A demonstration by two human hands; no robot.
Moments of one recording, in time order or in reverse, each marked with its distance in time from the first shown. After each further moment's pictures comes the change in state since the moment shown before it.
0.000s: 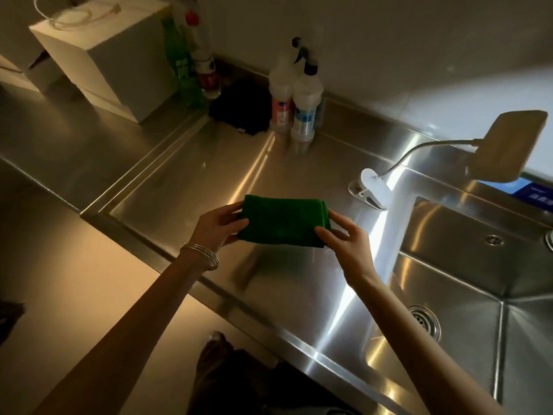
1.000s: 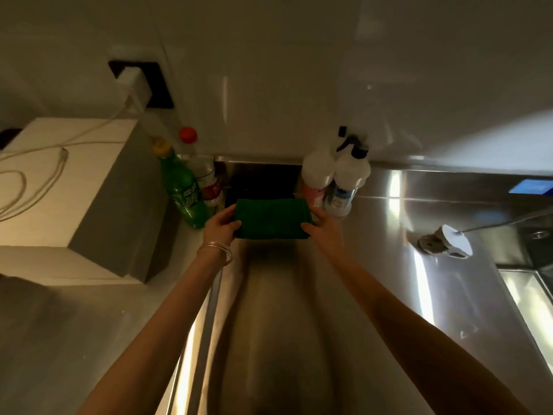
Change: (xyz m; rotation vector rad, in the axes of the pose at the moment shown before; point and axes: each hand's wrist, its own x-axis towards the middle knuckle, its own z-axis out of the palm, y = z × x) left_hand 0.362 0.156 -0.131 0.136 -0.205 0.062; right_hand 0.286 -0.065 0.247 -0.158 0.427 0.041
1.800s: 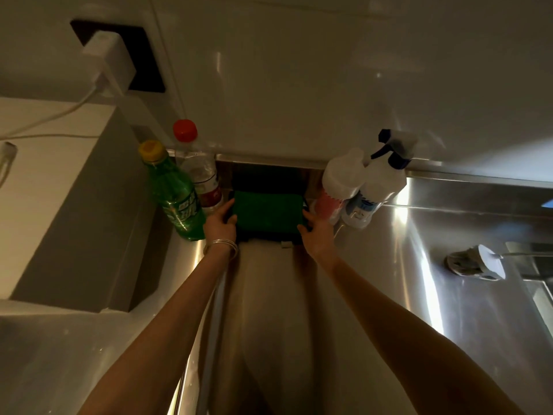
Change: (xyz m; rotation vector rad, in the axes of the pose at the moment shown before) left_hand 0.114 -0.043 -0.005 0.391 0.133 0.191; right_hand 0.098 0.050 0.059 -0.370 0.032 0.004
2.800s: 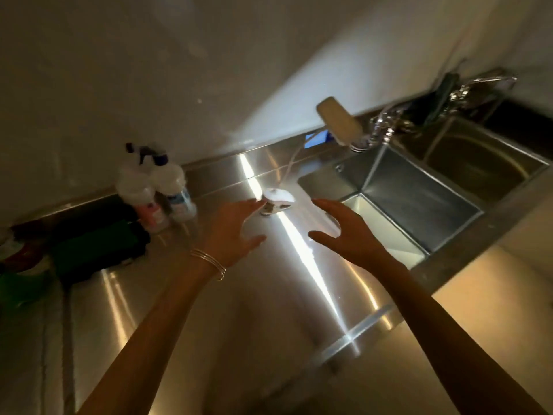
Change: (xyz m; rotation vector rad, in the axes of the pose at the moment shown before) left_hand -0.300 0.185 0.130 0.476 -0.787 1.120; right_hand -0.311 0.107 -0.328 -0.189 0.341 -0.084
